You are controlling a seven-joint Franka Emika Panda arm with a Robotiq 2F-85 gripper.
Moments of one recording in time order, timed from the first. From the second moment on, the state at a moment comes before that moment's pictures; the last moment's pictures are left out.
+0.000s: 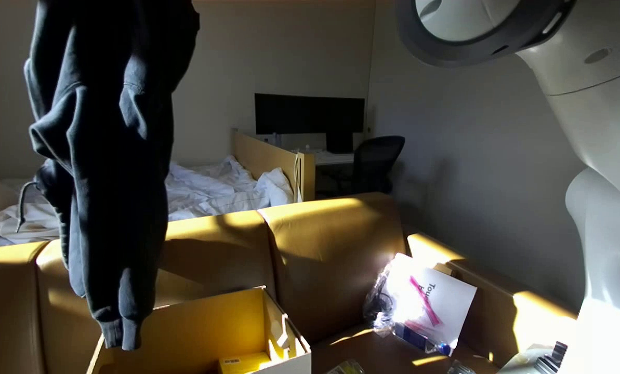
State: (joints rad) arm 0.88 0.64 -0.28 -0.35 -0.58 1.91 0.56
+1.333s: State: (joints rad) arm 0.88 0.70 -0.20 -0.36 -0.46 1.65 1.13
